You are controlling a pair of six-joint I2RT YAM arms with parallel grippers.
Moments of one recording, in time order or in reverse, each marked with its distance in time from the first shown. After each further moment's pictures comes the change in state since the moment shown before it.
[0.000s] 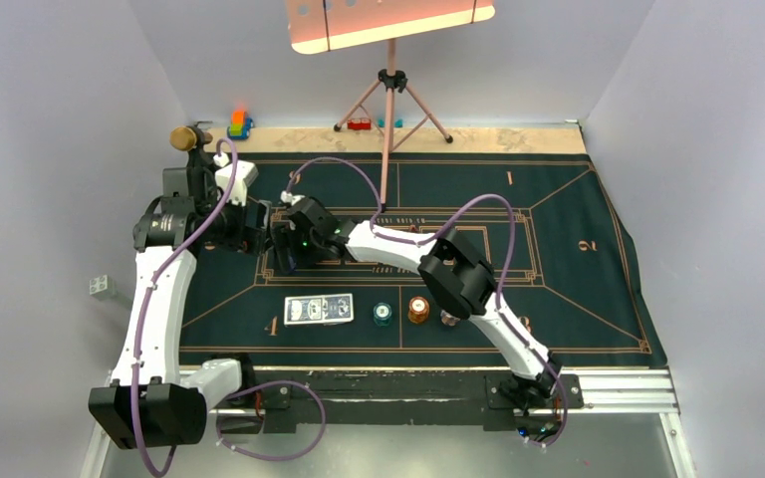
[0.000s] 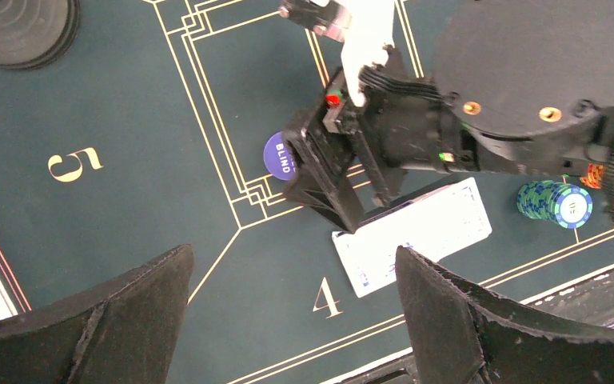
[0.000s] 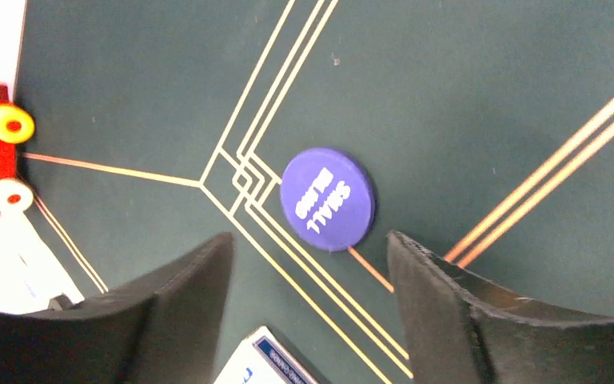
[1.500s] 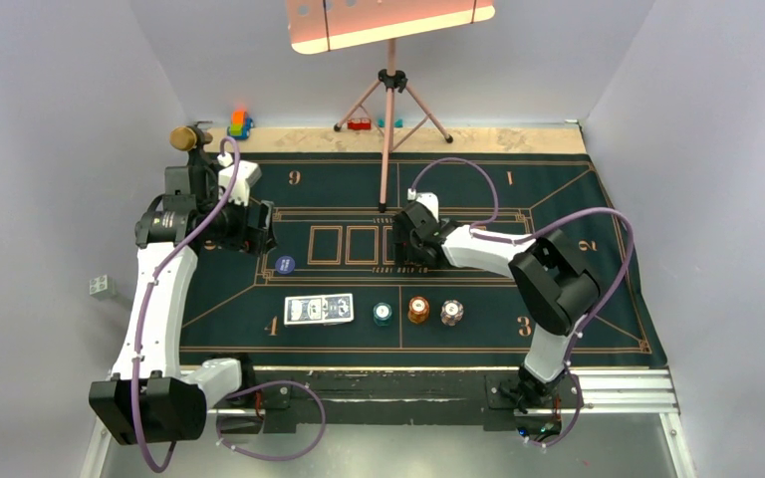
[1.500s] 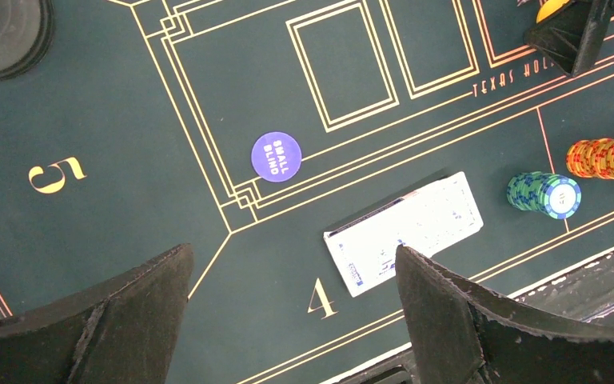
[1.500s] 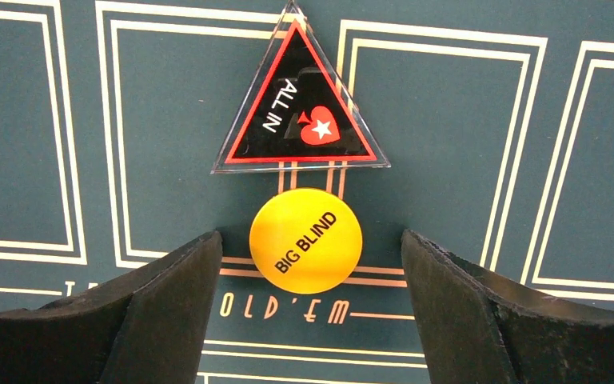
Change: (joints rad) left arm 0.000 0.021 0.000 0.000 0.036 0.019; right arm -0.281 -0.619 -0.892 -0.014 0.499 -0.048
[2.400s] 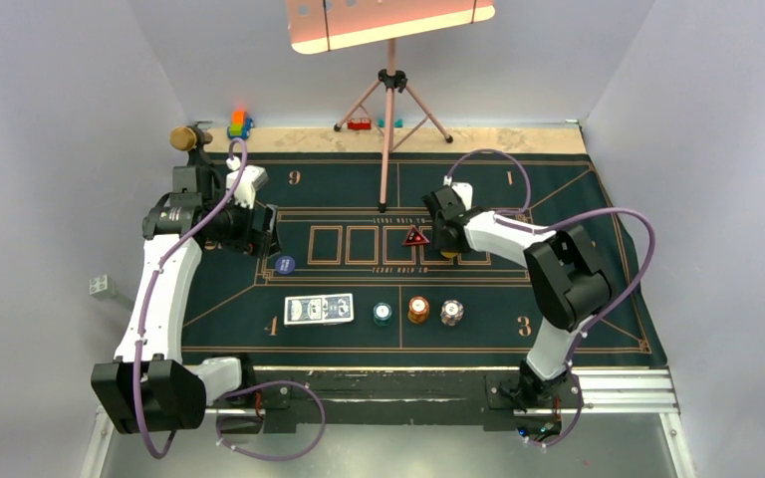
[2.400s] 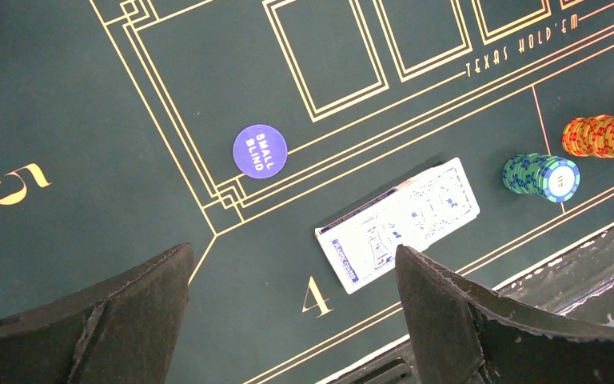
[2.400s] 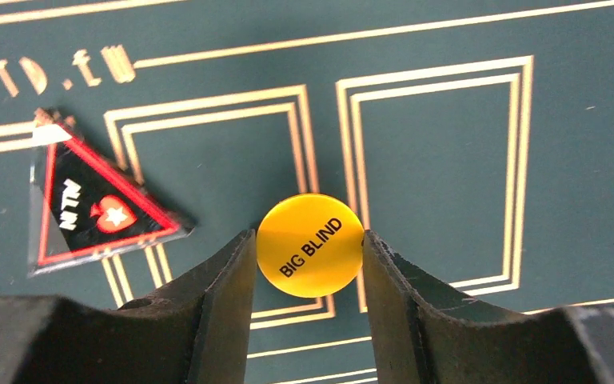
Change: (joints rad) left arm 0.000 0.052 -0.029 0.008 0.051 0.037; right arm -0.172 -0.021 -0.002 -0.077 0.033 0.013
